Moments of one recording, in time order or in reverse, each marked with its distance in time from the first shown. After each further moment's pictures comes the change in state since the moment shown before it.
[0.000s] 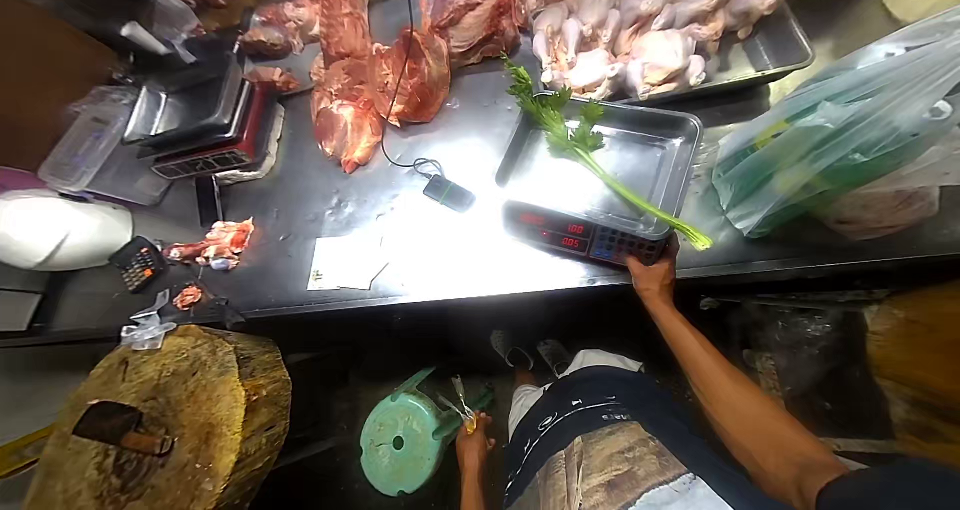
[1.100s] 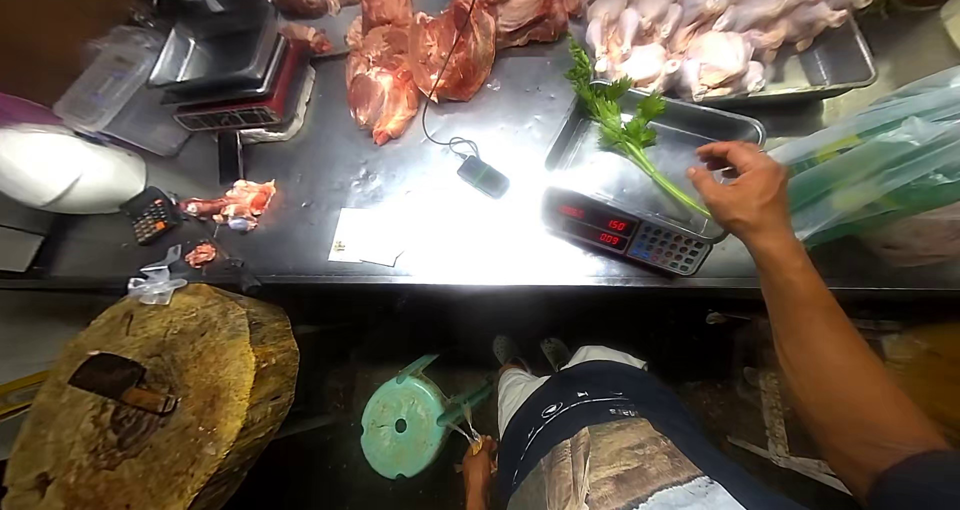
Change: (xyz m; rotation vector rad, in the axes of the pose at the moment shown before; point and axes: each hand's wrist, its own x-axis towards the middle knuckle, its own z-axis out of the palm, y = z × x) left_hand 0.006 -0.061 -0.035 0.027 0.006 -0.187; right_hand 0.040 -0.192 -0.035 -0.365 -0.273 -0.633
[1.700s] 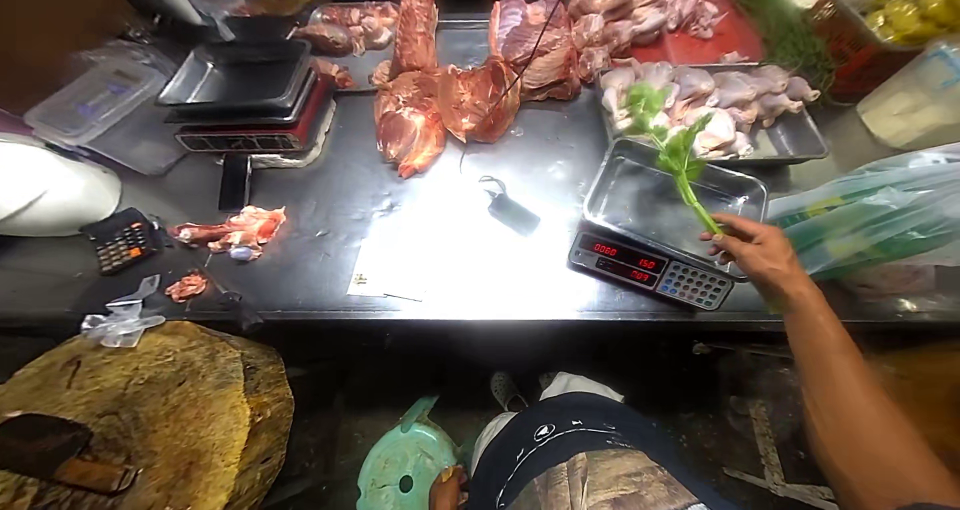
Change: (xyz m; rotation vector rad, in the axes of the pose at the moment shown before) left_hand 0.106 0.041 -0.112 0.058 -0.127 0.036; right_hand -0.010 -0.037 0.021 0.184 -0.178 0.346
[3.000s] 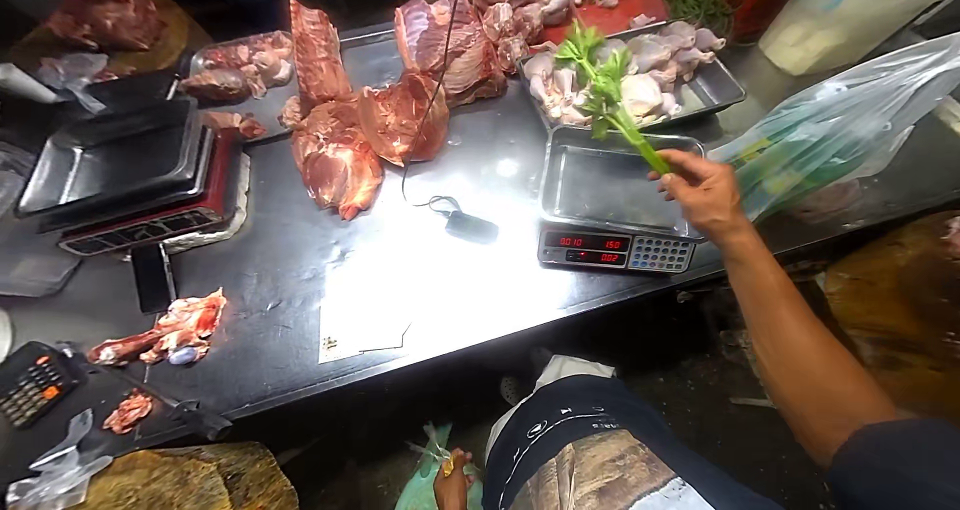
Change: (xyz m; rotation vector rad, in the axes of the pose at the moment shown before) left_hand 0.023 0.092 -0.019 -0.054 0.016 0.214; right_hand 0.003 -0.057 0.013 0.021 0.245 -0.244
